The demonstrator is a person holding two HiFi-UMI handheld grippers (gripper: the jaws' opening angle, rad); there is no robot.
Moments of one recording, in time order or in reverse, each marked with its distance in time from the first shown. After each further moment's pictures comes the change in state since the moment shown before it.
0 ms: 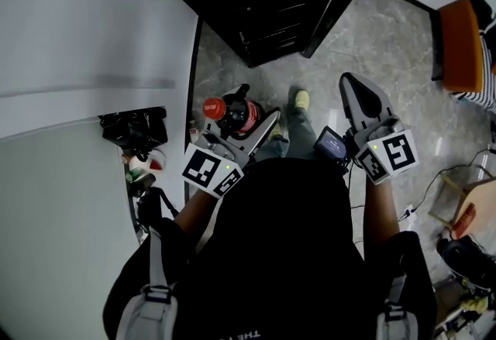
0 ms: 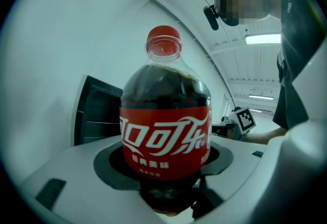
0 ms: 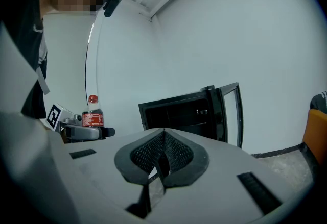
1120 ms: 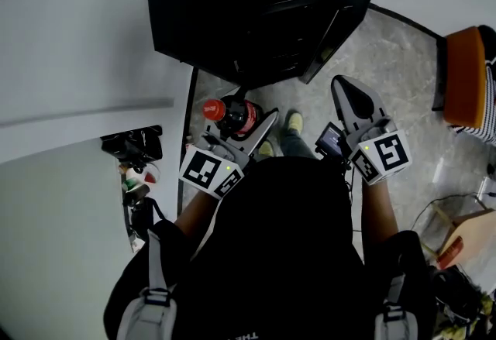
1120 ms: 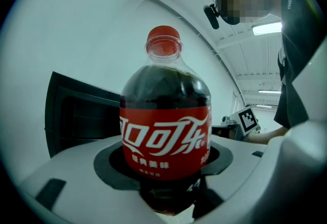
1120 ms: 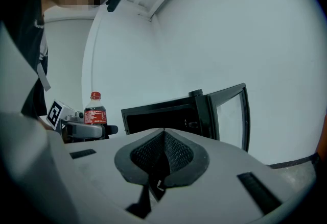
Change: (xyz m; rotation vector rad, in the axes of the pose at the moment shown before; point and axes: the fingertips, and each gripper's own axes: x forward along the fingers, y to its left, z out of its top) left arm 0.129 0.031 0.040 0.047 -0.010 0.090; right arm 0.069 -0.111 0.045 -0.024 0.005 0.103
